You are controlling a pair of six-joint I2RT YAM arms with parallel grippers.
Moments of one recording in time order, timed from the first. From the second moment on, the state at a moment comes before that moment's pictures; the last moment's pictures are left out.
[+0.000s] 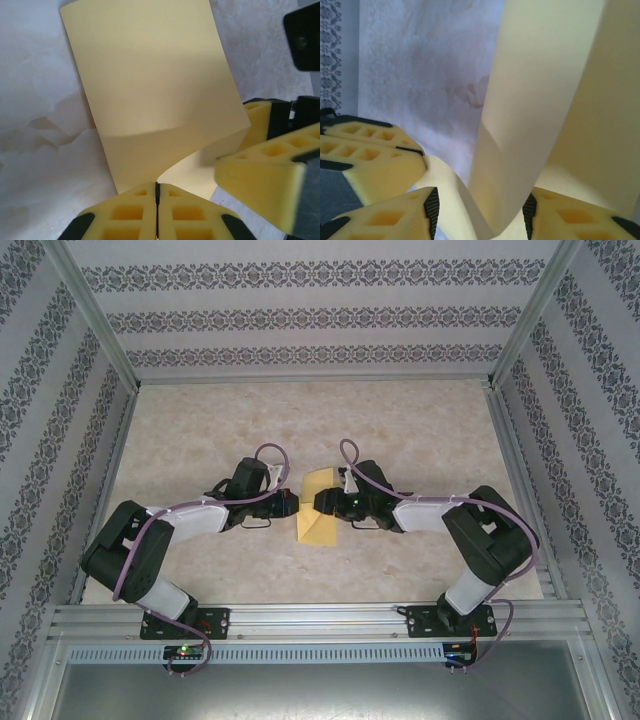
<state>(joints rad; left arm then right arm) -0.48 1.54 0.66 0.09 0.47 -0.55 0.61 1.66 0.67 0.27 -0.48 0.86</state>
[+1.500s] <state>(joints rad) -0.44 1.10 0.76 0.36 0.64 -0.94 0.44 1.24 0.98 0.27 -0.94 0.76</state>
